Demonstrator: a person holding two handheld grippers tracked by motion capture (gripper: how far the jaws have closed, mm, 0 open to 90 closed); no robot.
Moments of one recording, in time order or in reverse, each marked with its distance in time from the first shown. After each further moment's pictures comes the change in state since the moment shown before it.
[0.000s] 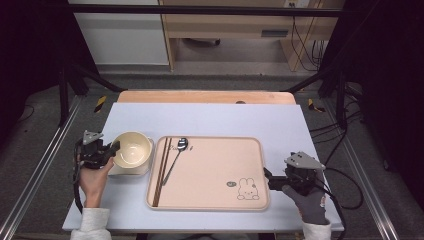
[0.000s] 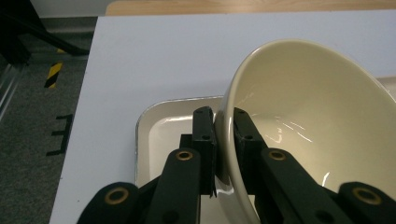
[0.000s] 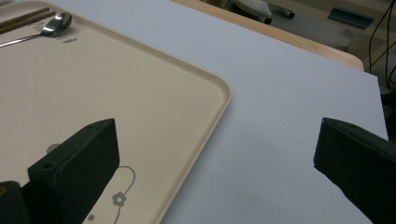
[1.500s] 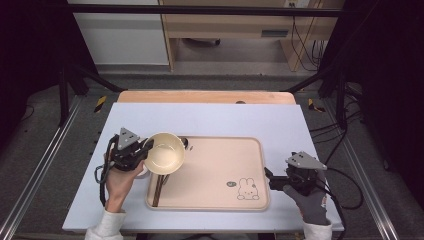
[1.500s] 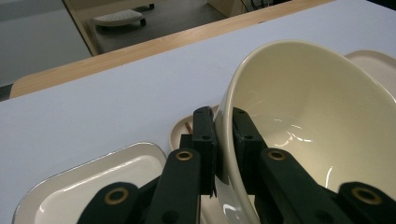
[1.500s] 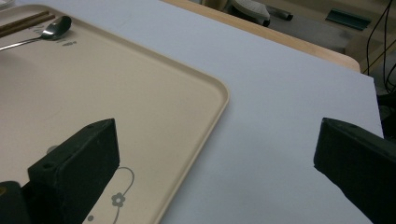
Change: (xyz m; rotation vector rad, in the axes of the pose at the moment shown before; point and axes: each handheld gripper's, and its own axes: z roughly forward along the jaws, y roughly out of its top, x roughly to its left) left arm -0.107 0.027 -0.020 -0.071 -0.168 0.255; right arm -0.001 0.001 -0.003 -0.005 -0.002 0.004
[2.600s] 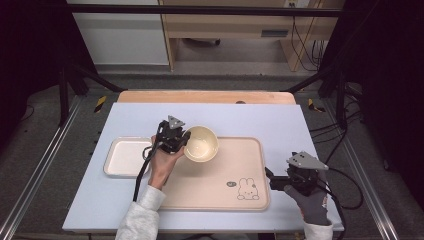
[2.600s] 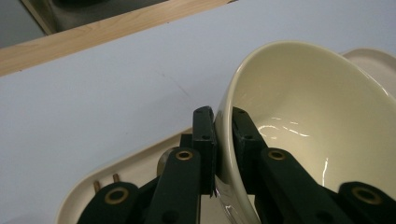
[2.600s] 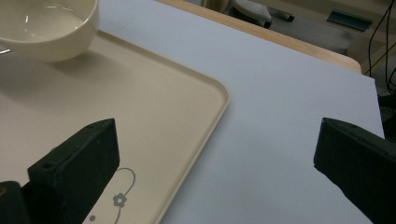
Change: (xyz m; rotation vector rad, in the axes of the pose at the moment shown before) left arm -0.050 0.032 0.110 0.112 -0.078 -0.008; right arm -0.001 0.000 -0.001 -0.006 0.006 0.004
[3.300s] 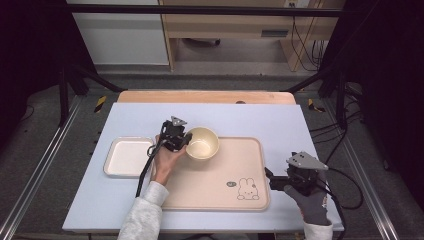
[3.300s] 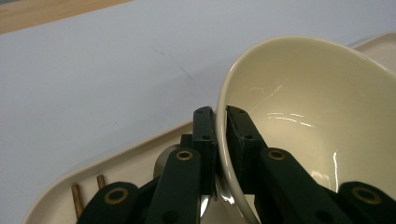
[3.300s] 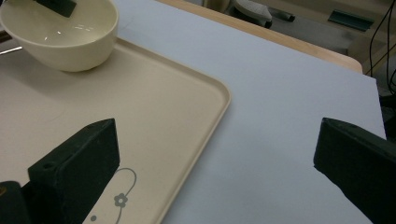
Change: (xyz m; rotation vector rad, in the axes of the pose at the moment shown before) left arm 0.012 -0.008 0.034 0.067 -0.021 -0.050; right arm 0.000 0.000 0.000 -0.001 0.002 0.000
